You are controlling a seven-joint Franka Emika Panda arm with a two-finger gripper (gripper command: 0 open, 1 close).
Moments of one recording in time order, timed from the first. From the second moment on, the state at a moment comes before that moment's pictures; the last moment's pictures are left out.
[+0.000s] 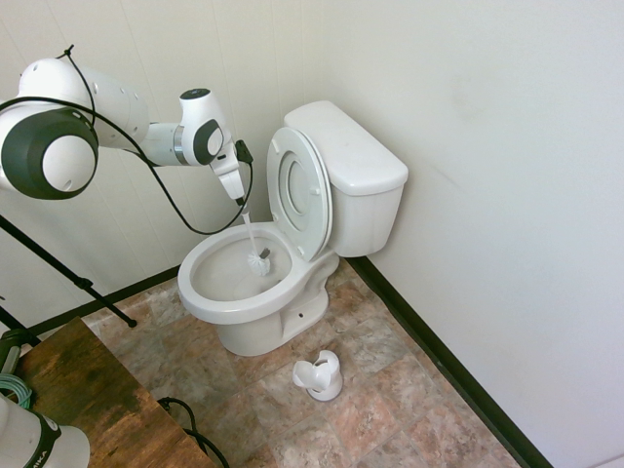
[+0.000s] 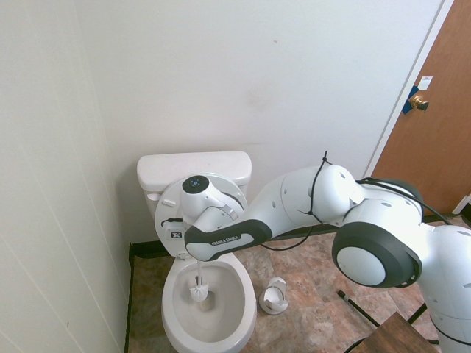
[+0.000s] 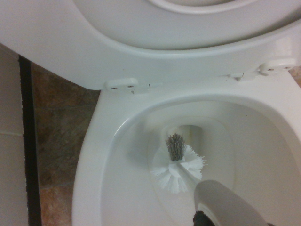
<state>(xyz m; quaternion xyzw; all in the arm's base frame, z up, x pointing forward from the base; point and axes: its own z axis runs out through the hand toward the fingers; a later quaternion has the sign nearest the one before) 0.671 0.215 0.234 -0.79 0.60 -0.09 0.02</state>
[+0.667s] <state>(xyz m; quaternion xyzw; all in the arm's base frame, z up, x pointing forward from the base) 0.693 0.207 0.185 -0.80 0.60 -0.08 0.04</state>
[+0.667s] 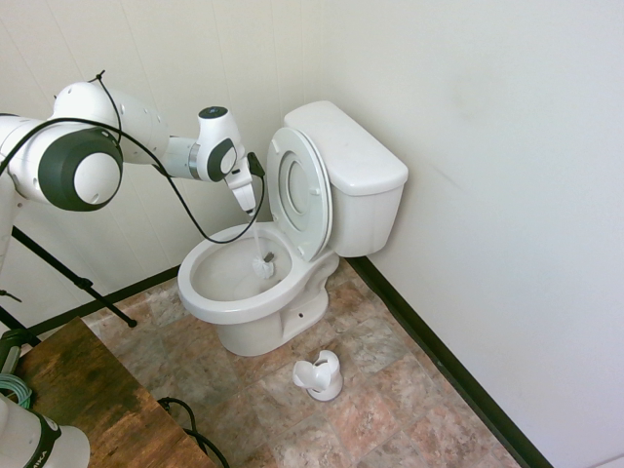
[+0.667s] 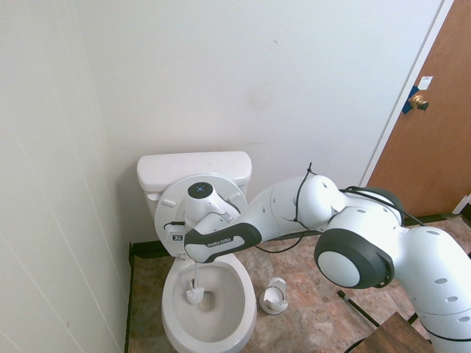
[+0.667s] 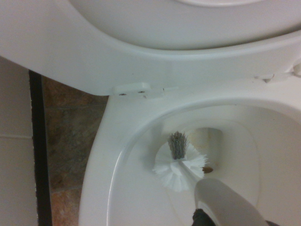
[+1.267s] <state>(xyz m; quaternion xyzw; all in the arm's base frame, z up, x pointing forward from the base) 0.649 0.227 0.176 -0.82 0.57 -0.06 0.06</state>
